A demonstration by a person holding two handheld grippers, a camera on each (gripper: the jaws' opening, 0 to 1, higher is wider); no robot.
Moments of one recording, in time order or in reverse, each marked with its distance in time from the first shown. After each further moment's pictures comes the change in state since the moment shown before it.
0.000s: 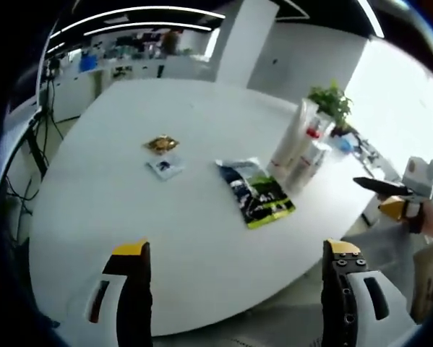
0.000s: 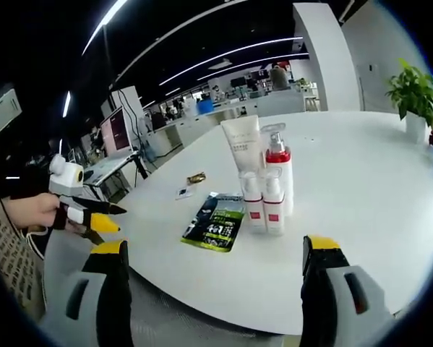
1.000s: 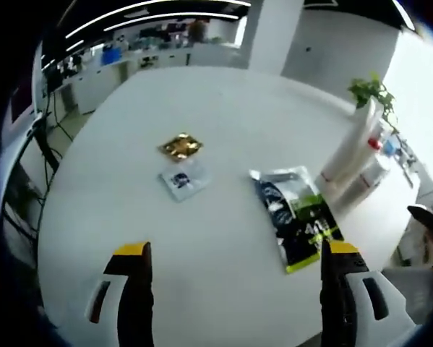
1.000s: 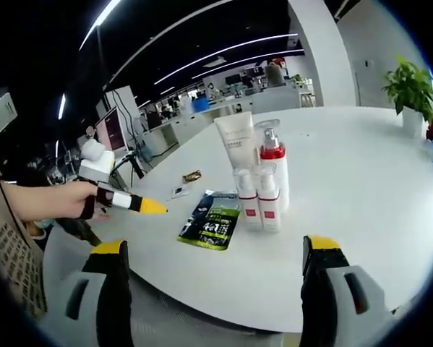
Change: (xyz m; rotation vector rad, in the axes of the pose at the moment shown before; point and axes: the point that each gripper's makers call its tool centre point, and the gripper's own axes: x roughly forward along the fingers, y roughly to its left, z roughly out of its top) left arm 0.077 0.035 0.038 -0.028 0.067 0.224; right arm 0.002 -0.007 -0.002 0.030 0.015 -0.024
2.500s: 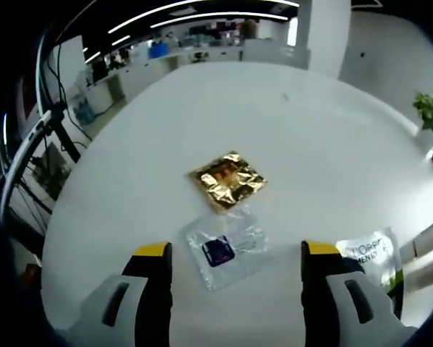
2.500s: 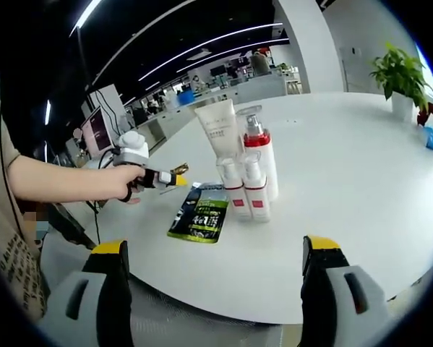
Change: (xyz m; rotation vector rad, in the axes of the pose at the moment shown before) left arm 0.085 0.058 0.049 -0.107 -0.018 0.311; right arm 0.003 -0.013 -0.009 0.058 0.059 -0.063
